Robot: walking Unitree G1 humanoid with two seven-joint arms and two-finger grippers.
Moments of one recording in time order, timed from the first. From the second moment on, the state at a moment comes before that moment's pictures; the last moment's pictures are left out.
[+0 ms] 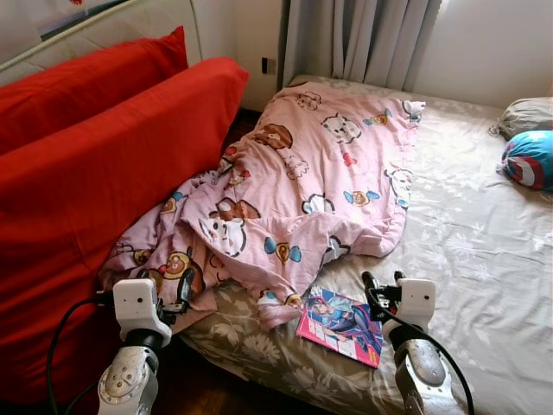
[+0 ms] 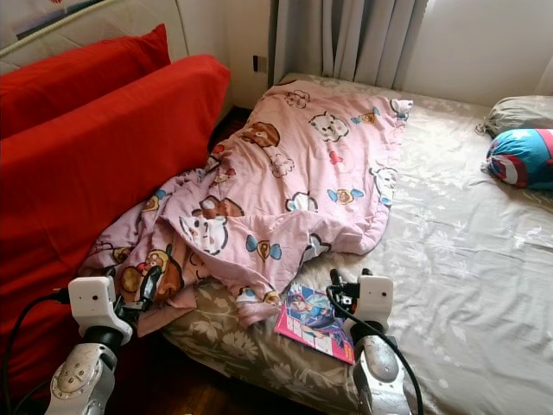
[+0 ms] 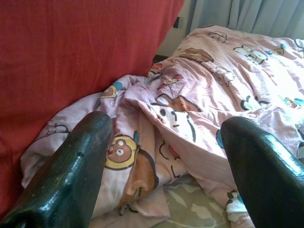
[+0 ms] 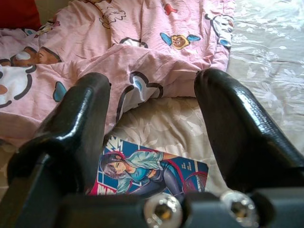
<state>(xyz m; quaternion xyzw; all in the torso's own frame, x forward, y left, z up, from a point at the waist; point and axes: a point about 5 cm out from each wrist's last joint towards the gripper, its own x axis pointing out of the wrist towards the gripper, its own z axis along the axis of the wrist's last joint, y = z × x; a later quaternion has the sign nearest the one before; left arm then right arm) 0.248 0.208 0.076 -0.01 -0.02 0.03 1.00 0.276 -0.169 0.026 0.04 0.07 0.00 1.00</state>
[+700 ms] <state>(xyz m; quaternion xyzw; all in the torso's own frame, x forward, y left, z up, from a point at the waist) 0.249 0.208 0.076 -0.01 -0.01 0.03 1.00 0.284 -0.164 0.034 0.04 0.07 0.01 1.00</state>
